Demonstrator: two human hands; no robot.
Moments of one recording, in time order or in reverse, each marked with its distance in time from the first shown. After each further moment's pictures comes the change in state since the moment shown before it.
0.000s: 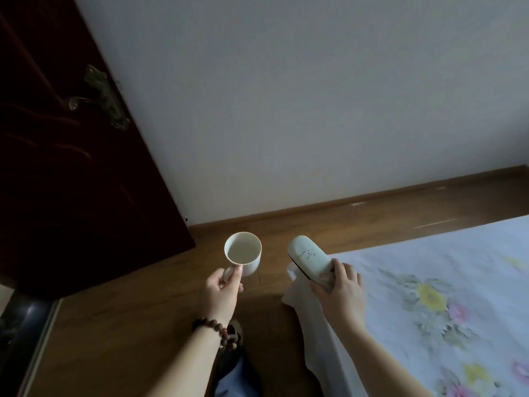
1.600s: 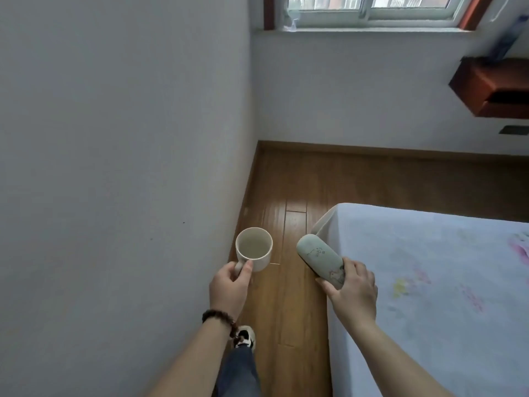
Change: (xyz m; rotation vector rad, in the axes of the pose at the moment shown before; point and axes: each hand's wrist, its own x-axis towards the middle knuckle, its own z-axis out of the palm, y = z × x) left_hand 0.387 0.378 0.888 0.353 -1.150 0.355; right_hand 0.677 0.338 -0.186 -0.100 0.677 1.044
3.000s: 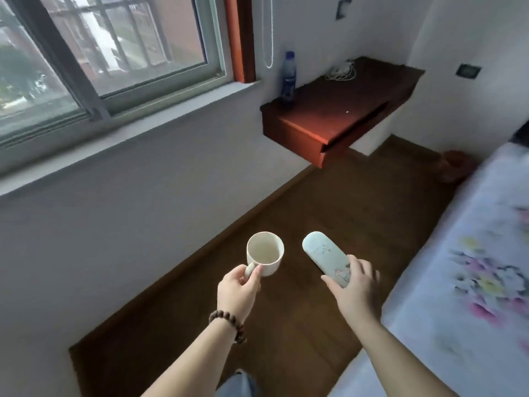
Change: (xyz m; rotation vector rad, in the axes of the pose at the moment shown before) left_hand 0.571 0.424 0.695 0.359 -0.922 0.341; right_hand 0.778 0.165 -0.070 -0.012 0.530 0.797
